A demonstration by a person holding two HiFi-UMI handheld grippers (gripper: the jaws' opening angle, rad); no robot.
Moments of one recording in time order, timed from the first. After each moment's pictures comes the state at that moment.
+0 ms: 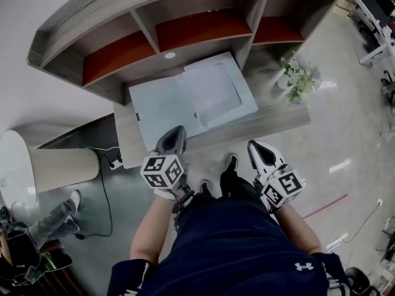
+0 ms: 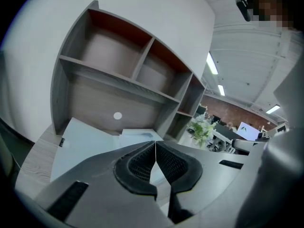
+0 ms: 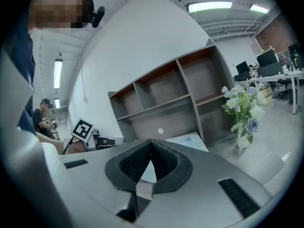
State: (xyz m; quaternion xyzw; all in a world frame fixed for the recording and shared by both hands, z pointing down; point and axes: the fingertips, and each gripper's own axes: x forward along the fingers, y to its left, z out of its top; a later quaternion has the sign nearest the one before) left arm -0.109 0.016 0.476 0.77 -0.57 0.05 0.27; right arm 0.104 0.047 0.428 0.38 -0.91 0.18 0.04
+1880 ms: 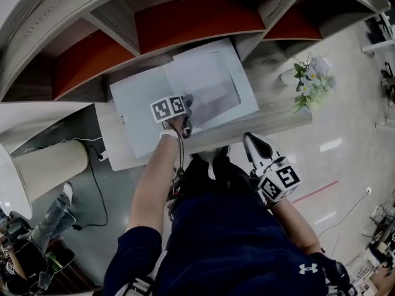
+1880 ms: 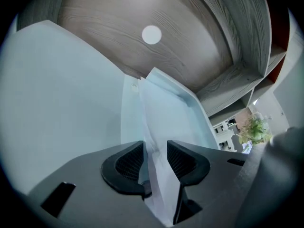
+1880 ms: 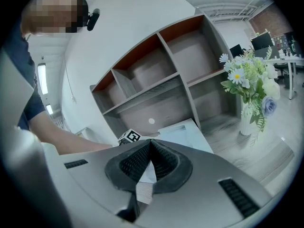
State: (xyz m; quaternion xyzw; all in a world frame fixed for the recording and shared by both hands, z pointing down) left arm -0.108 -0.147 0.709 0.63 -0.53 0.13 0.55; right arm 0.090 -0.033 0.481 0.38 -0.88 0.27 0.08
